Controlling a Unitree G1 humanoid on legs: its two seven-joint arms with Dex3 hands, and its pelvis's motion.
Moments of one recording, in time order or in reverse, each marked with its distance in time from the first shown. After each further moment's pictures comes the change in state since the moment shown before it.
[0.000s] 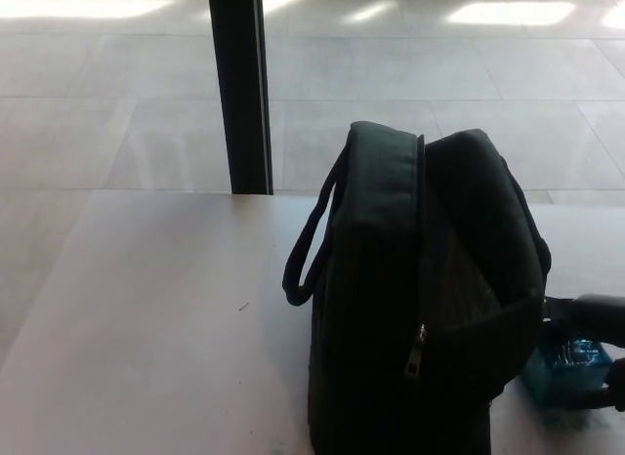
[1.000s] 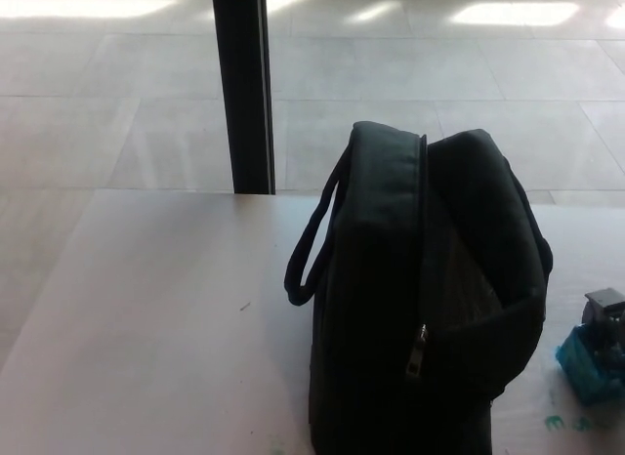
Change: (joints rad) left_arm 0.005 -0.001 -0.001 0.001 0.000 0.000 0.000; right_arm 0.096 -0.122 0.021 0.123 -0.128 -0.287 -0.480
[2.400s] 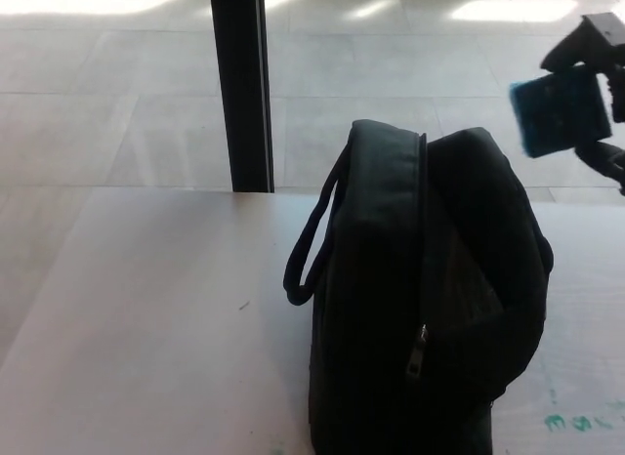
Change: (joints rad) left_arm 0.003 0.016 0.013 0.023 0.000 -0.006 -0.003; right_arm -0.243 0.114 -0.400 -0.231 0.137 -0.224 -0.046
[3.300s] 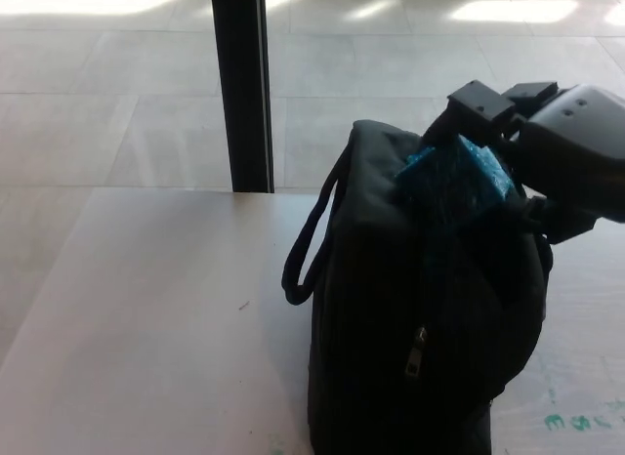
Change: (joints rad) left_arm 0.004 -0.003 0.010 0.001 -0.002 -0.001 0.001; right_arm 0.046 -0.003 0.101 -0.163 -0.039 -0.117 0.115
